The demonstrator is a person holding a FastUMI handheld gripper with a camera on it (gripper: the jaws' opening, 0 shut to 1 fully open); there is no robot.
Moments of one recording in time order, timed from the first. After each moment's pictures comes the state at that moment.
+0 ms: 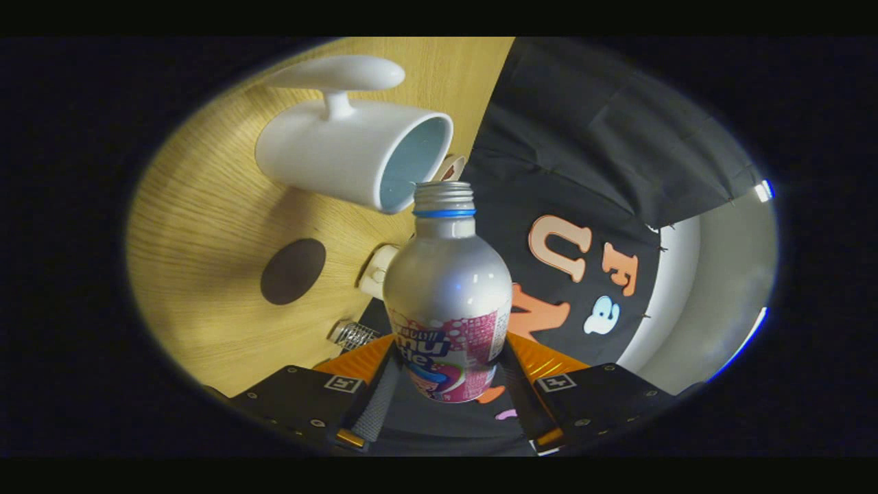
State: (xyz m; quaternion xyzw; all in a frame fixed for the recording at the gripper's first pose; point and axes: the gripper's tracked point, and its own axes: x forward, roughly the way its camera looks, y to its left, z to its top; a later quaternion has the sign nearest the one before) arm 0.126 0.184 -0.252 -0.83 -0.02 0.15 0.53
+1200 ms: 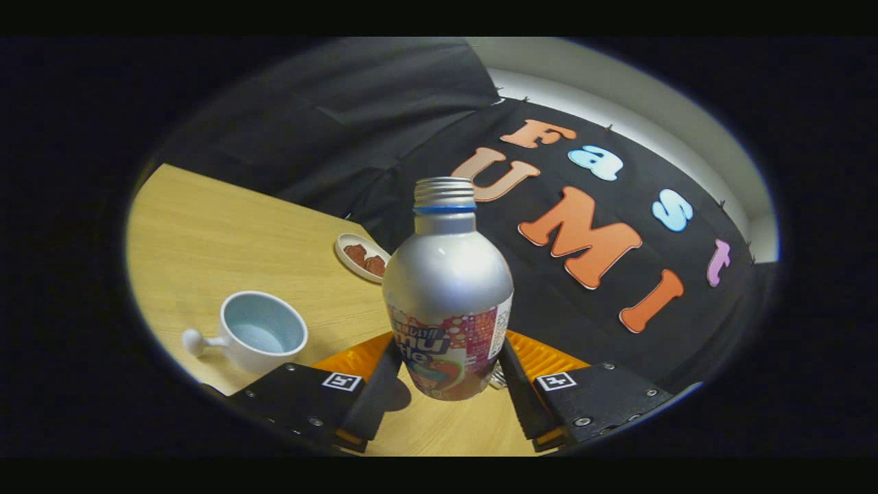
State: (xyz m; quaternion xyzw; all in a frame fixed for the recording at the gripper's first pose) arm 0.144 0.190 -0.241 -0.33 0.10 0.18 0.92
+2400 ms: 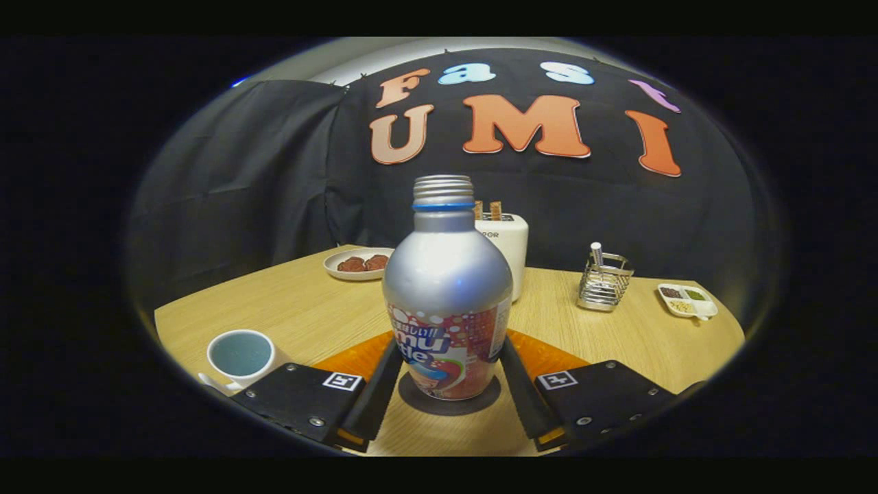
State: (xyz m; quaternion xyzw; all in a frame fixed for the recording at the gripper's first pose) arm 0.171 0.159 -0.349 -0.03 0.27 0.16 0.95
